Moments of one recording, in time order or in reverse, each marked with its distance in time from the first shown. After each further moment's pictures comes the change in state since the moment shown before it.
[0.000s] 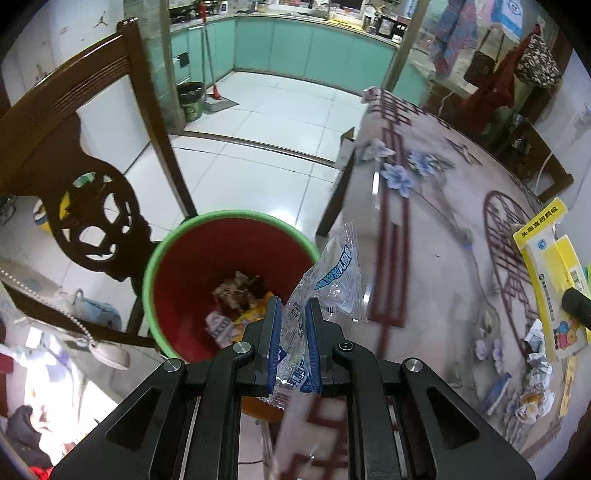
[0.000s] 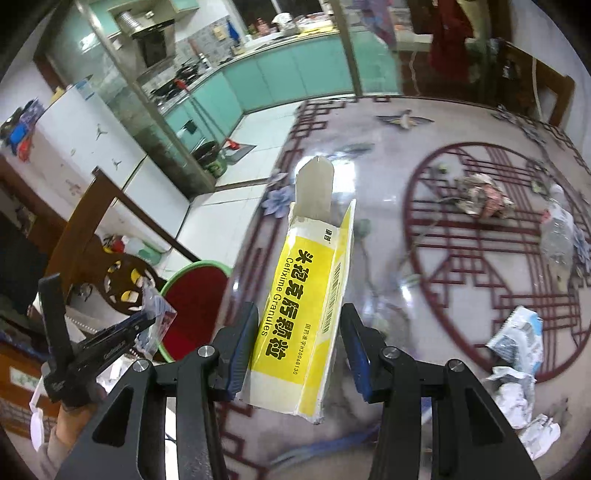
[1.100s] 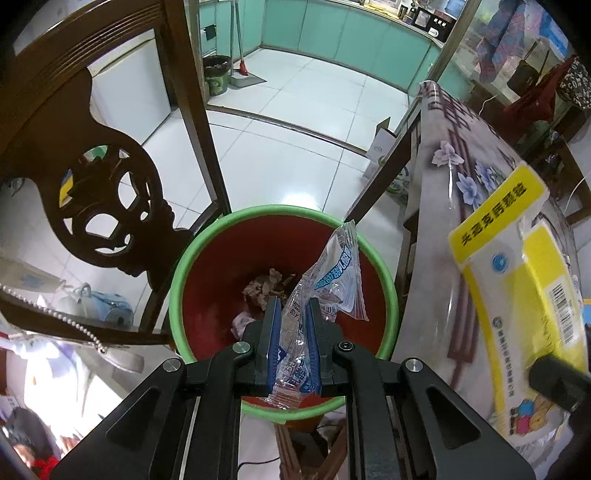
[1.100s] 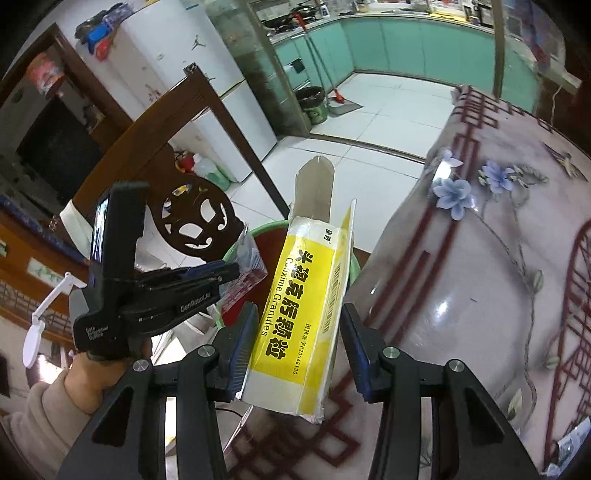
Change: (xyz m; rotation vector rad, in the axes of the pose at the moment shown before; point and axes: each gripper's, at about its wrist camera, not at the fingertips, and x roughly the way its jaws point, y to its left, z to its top) left arm 0.050 0.056 0.024 -0.075 0.083 0.043; right arm 0.115 0.131 0.007 -0.351 0.183 0.233
